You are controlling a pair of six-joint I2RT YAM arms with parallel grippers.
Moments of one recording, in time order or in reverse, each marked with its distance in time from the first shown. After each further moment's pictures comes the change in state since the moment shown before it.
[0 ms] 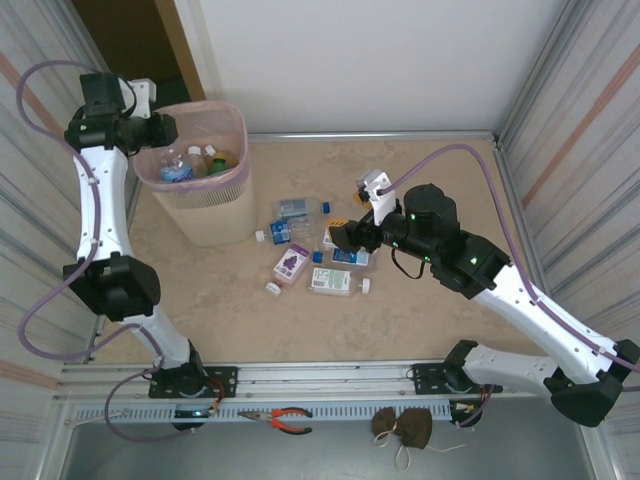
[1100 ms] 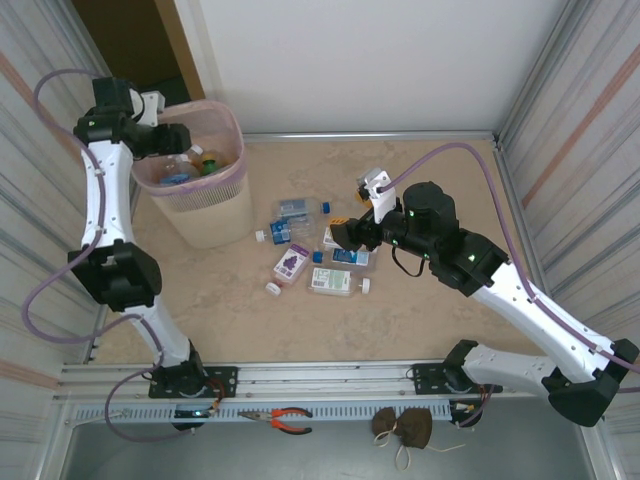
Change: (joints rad) left arm -0.001 0.062 0.029 -0.077 0.002 0.009; right arm -0.024 0.010 -0.002 -0.005 -0.010 0.000
